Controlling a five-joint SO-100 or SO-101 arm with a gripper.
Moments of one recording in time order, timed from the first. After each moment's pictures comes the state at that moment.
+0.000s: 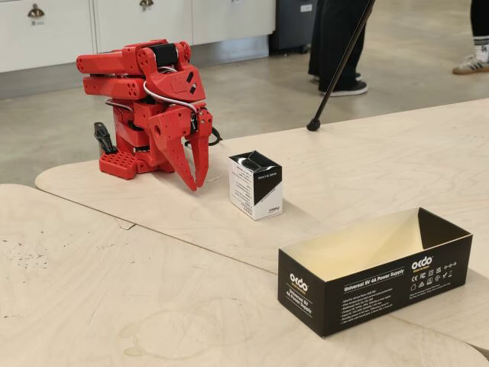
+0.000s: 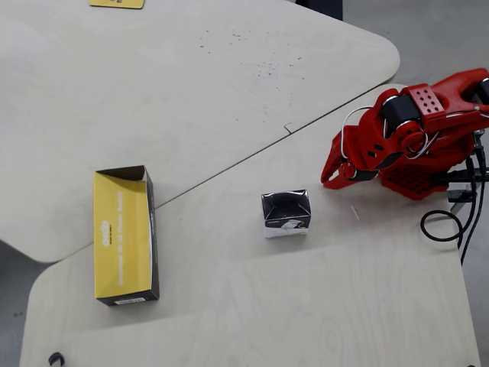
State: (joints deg) arm -18.6 187.6 176.9 78.7 -85.8
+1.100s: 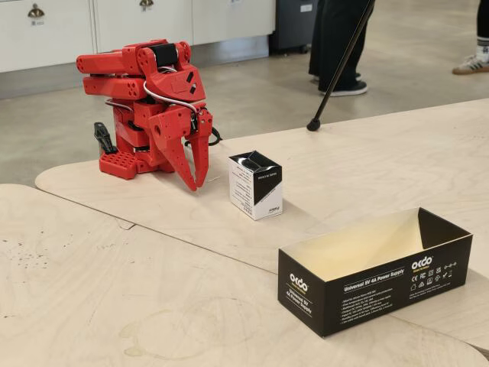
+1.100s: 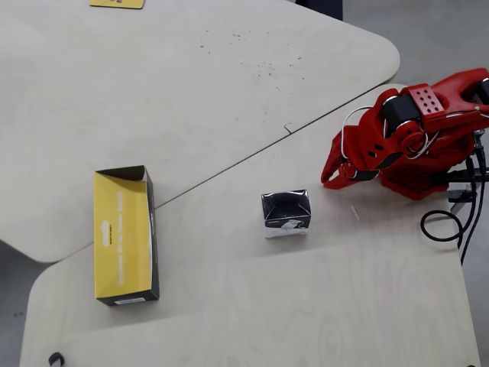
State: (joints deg) arm -18.6 187.6 176.9 78.8 -87.4
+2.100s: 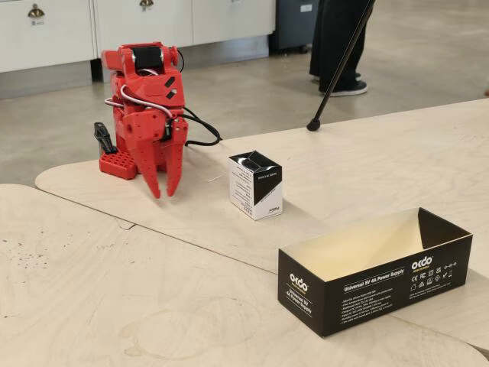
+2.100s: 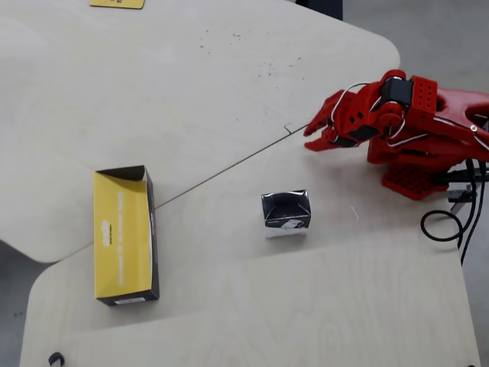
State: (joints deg) arm 15.5 187.6 176.9 67.2 -104.9
